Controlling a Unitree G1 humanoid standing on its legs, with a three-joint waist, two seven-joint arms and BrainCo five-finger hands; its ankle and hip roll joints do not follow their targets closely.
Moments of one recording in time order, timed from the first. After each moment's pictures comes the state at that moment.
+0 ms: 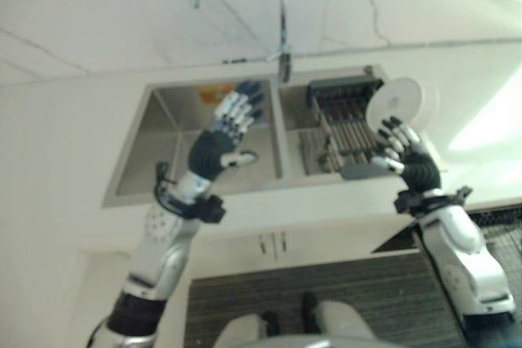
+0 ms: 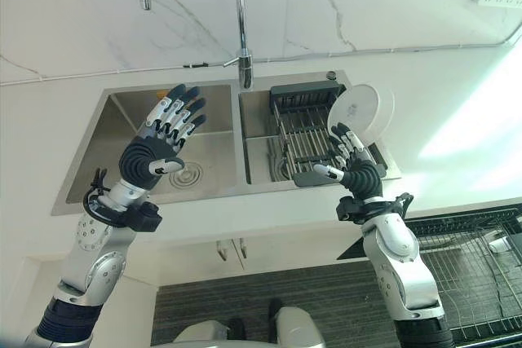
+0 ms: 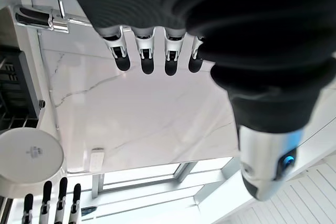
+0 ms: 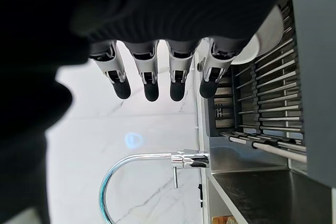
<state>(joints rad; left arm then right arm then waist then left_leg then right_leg) -0.09 0.41 -0.12 -0.37 -0.57 -0.14 -0.25 0.01 -0.46 -0.01 -0.29 0.48 0.08 0.04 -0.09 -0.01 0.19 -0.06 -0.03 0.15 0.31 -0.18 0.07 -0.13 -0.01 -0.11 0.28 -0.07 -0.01</state>
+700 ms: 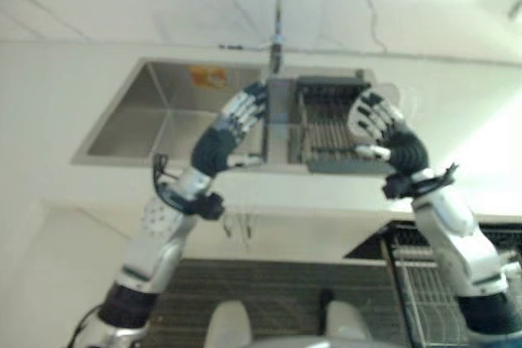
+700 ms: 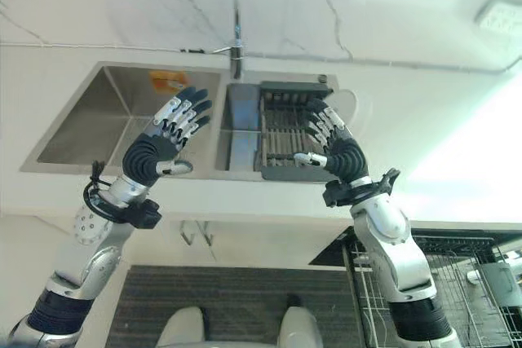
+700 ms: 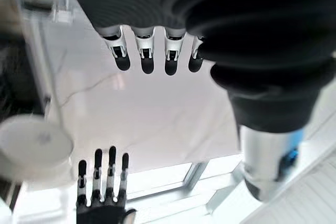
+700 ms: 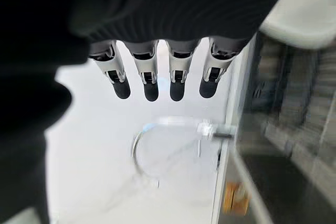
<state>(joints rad) -0.10 0.46 -0.15 -0.39 -0.54 -0.15 -0.24 -0.11 -0.54 0.03 -0.32 0.47 0.08 0.11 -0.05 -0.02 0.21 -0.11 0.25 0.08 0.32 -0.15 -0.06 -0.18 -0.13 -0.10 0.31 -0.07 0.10</state>
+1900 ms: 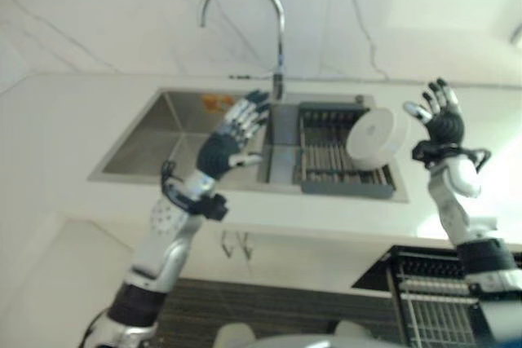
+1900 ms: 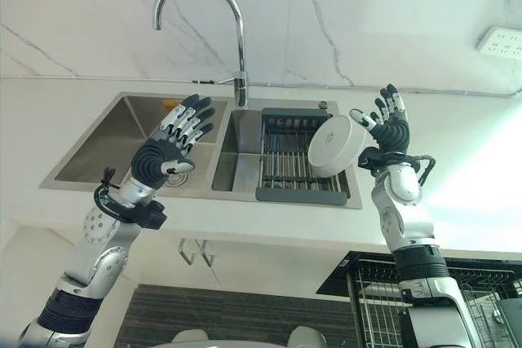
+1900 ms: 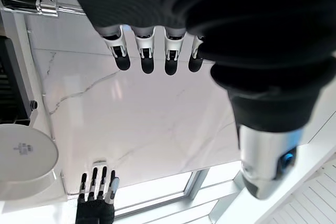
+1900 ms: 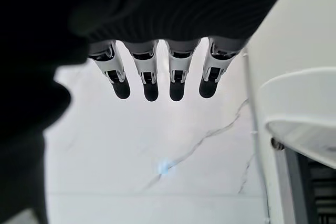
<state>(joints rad) -0.17 0.45 -0.16 -0.26 -0.57 -0.13 -0.26 -0.47 -0.55 0.02 0.35 0.58 -0.09 -0.22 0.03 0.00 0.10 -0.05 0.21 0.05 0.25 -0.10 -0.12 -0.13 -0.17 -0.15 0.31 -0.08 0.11</state>
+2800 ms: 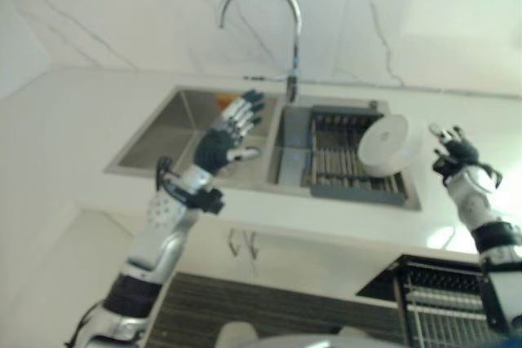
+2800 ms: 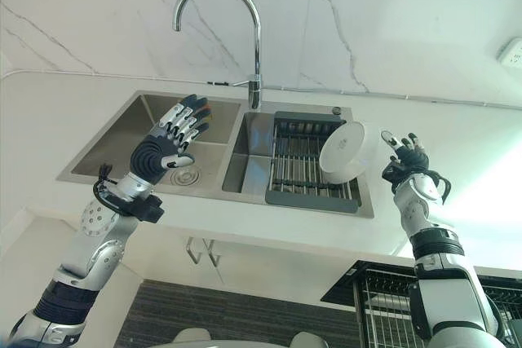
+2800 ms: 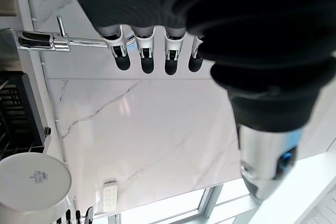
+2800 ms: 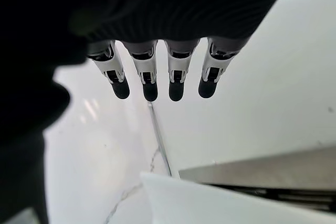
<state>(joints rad) -0.17 0.50 -0.16 -0.23 -0.58 -0.12 -0.24 -0.55 -0.64 0.02 0.76 0.90 0.08 -0.14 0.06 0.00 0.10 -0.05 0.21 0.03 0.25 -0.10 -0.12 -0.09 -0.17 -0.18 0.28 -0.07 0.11</state>
